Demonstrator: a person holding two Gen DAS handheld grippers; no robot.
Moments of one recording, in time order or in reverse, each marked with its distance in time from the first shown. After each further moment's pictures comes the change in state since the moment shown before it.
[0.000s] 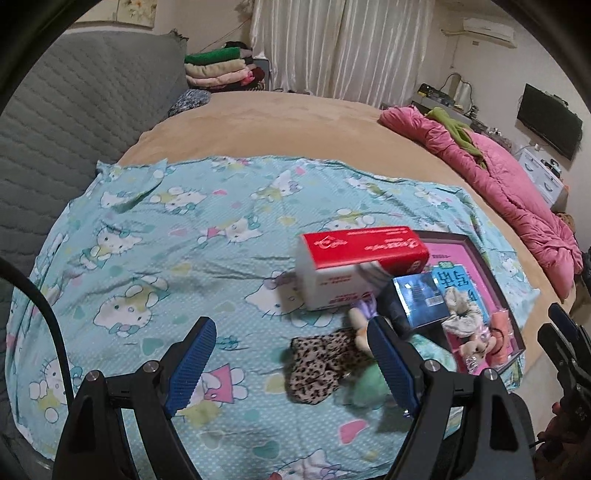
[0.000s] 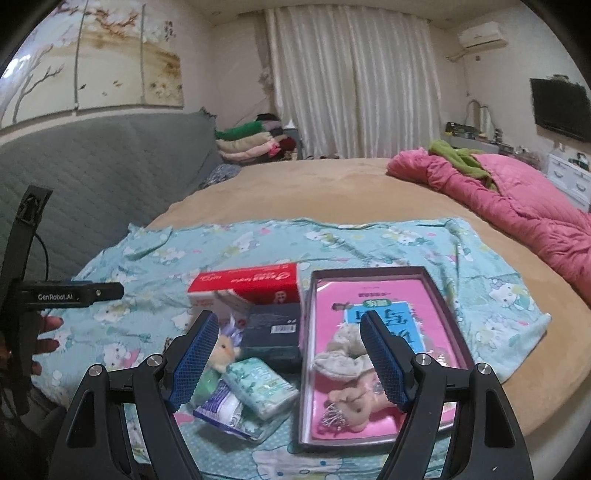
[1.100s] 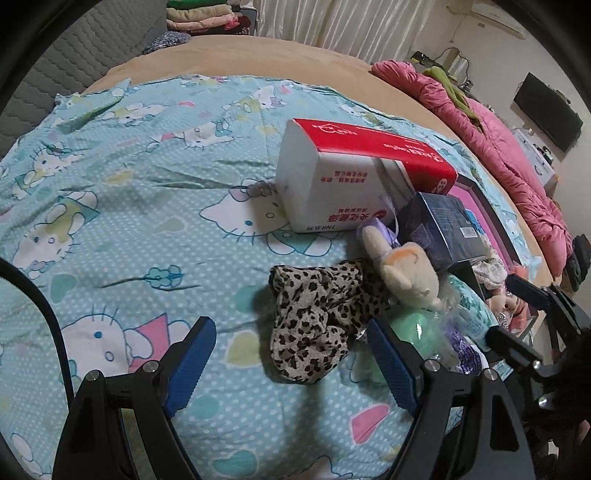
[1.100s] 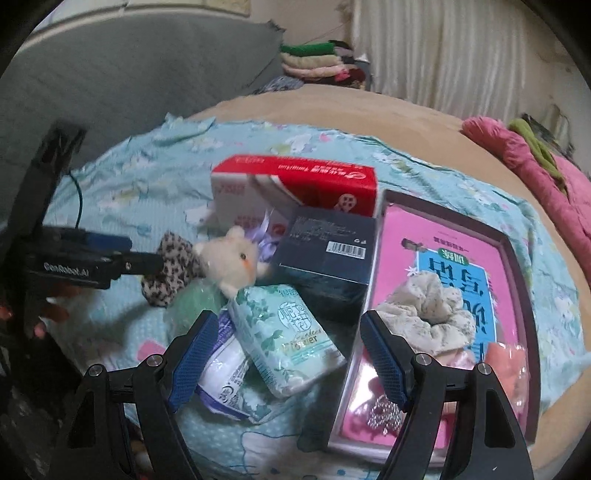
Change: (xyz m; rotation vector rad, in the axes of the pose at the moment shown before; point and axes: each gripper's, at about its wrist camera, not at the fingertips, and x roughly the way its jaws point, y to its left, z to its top) left arm 0.103 0.005 -0.056 -0.028 0.185 -0.135; right arm 0.110 0.029 -0.048 -0.258 0.299 0.156
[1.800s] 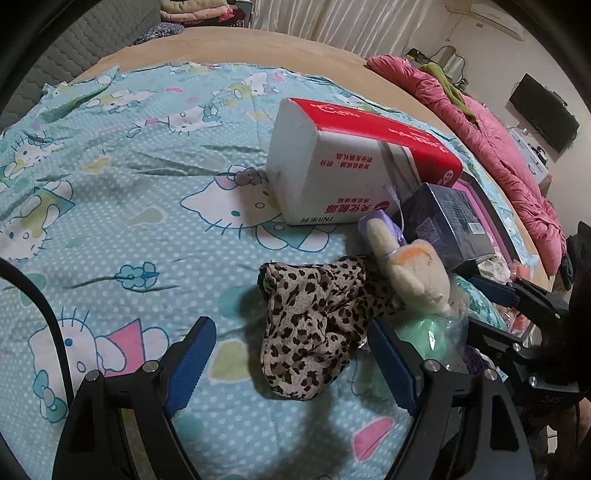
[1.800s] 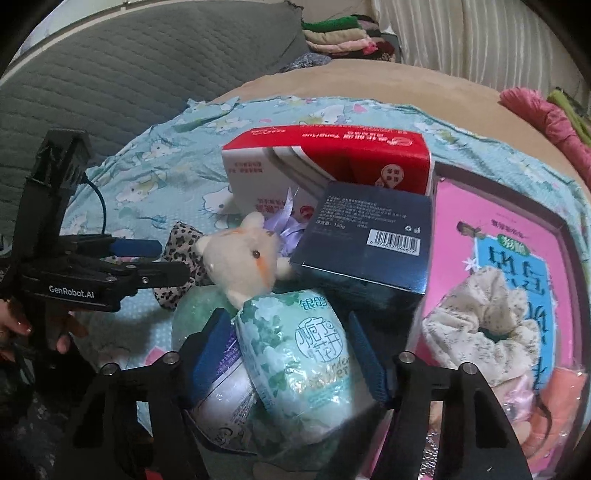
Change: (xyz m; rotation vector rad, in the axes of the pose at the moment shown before) left arm 0.027 0.004 0.003 -0.005 0.022 -0.044; right arm 0.046 -0.012 0.006 0.064 0.079 0.193
